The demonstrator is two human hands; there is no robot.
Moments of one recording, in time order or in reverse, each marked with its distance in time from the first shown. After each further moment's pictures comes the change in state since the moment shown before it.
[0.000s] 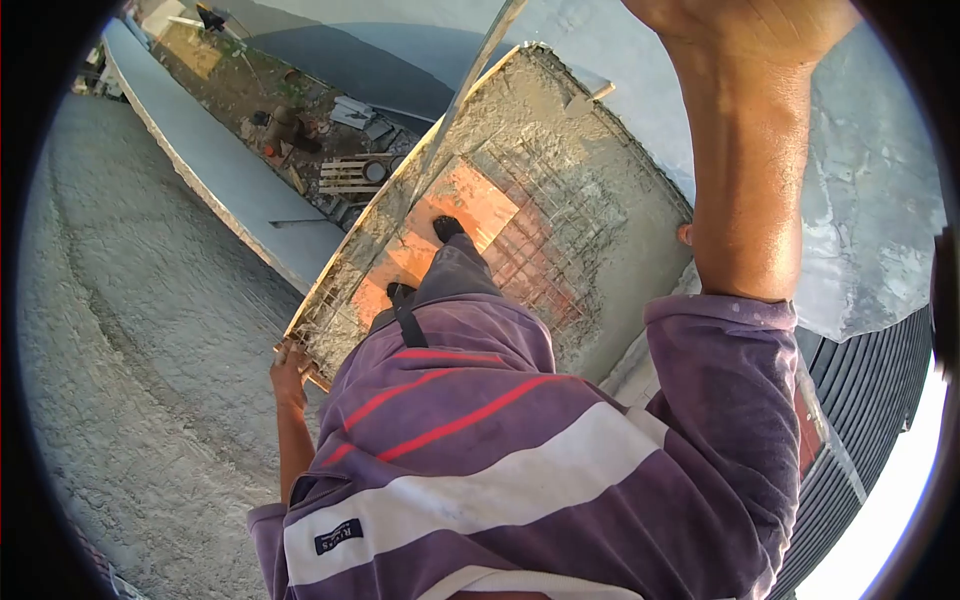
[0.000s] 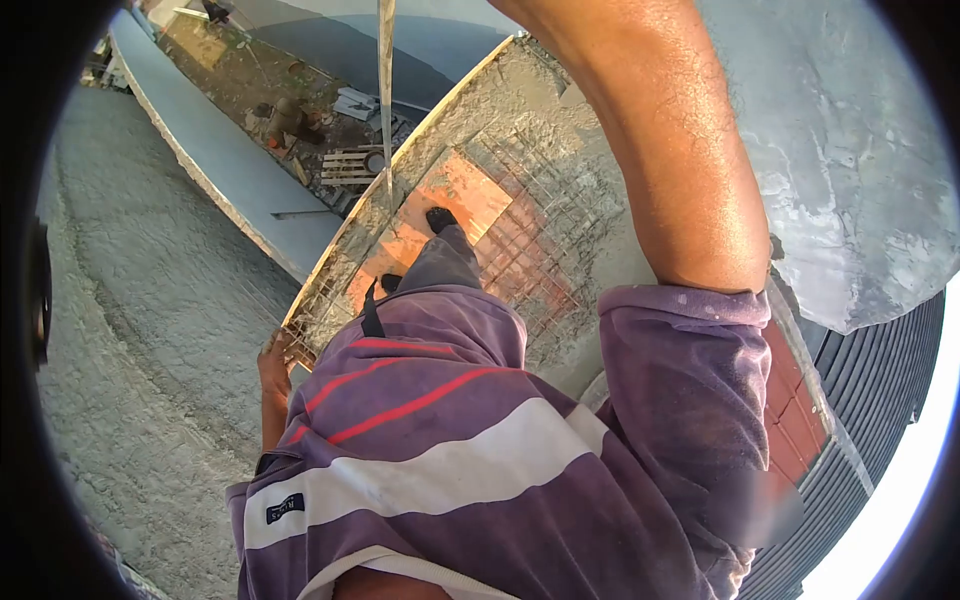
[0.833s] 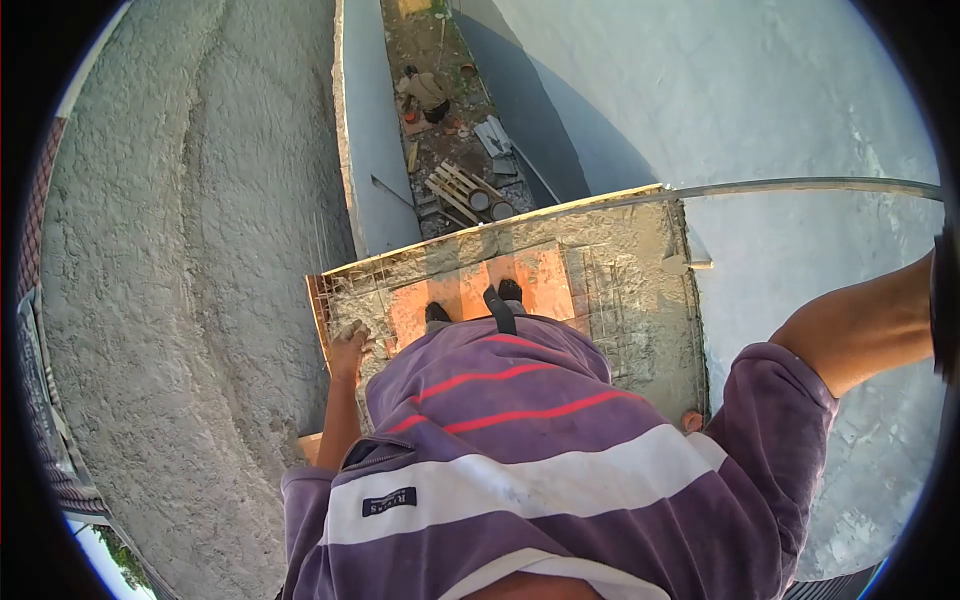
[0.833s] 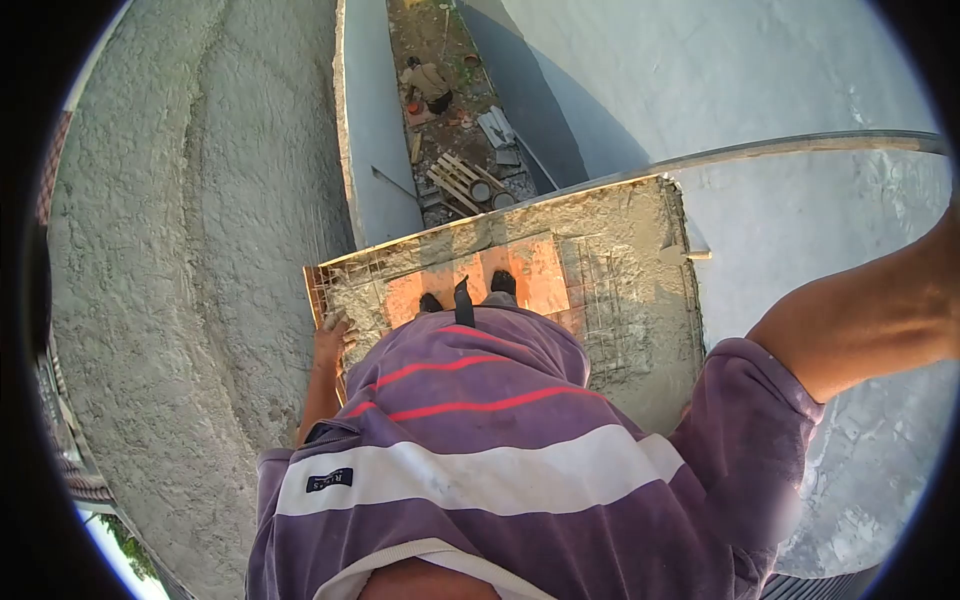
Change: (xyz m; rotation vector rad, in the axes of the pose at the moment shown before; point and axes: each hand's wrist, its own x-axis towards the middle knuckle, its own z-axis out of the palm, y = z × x) left_hand -0.069 -0.050 0.084 -0.260 0.264 -0.032; right_hand 0.156 -0.091 -0.042 0.476 -0.383 0.063
